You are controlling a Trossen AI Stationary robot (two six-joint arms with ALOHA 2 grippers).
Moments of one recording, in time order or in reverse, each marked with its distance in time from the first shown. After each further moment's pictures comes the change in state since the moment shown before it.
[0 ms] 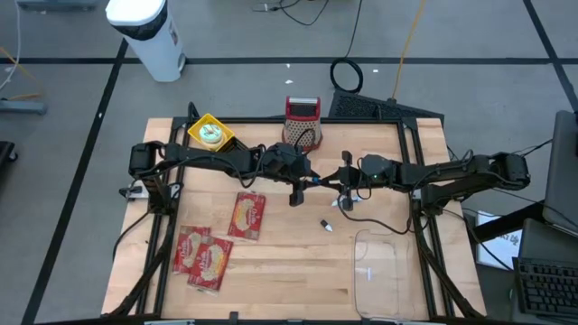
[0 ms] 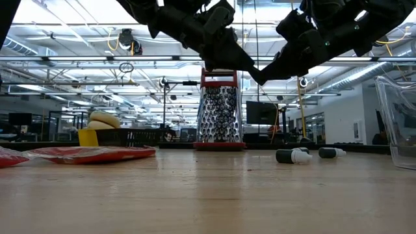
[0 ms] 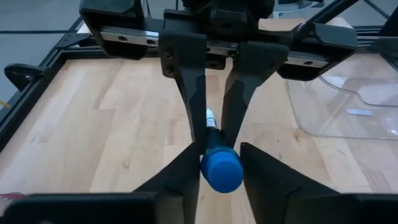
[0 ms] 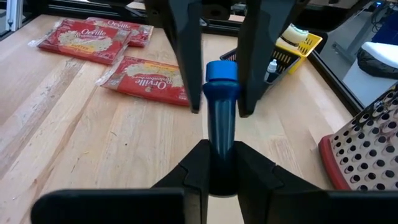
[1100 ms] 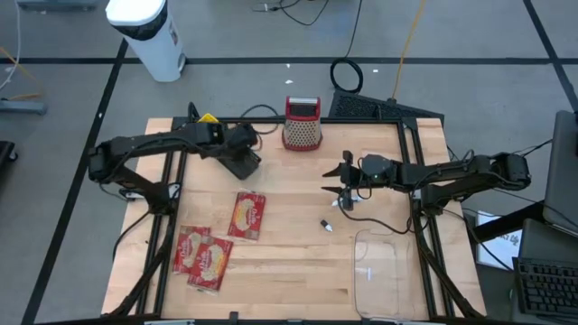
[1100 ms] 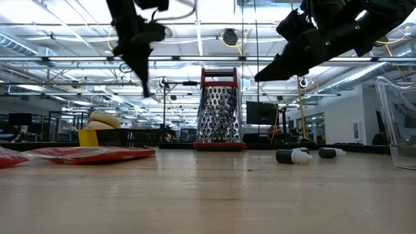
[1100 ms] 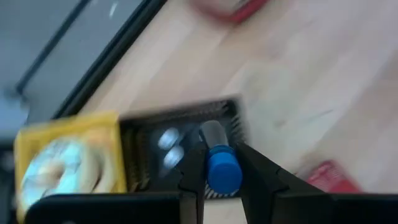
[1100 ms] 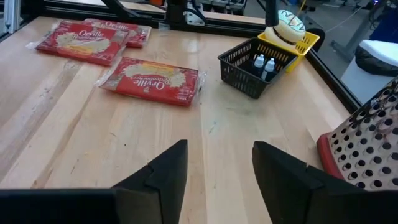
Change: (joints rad) left arm 0.172 -0.364 0.000 -1.051 -0.440 -0.402; right arm 0.000 -0.010 -0.001 -0.010 0.005 0.015
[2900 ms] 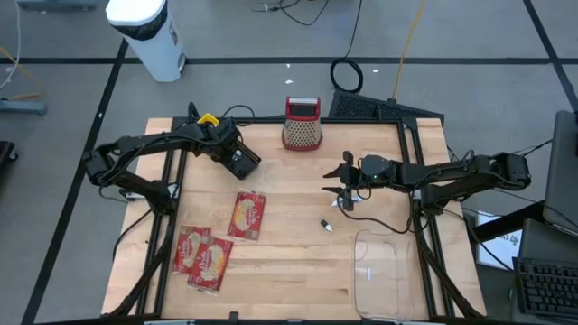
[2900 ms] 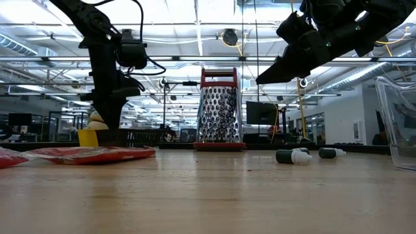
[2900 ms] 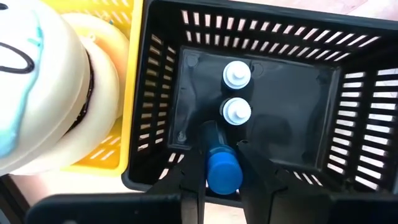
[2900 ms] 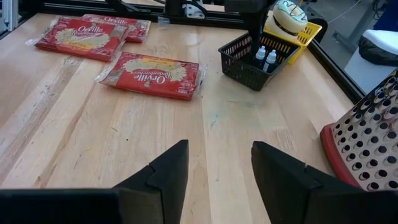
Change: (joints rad) left arm 0.320 -0.028 -0.420 0.273 0.188 -0.045; right arm 0.000 0.000 0.000 -0.024 0.000 0.023
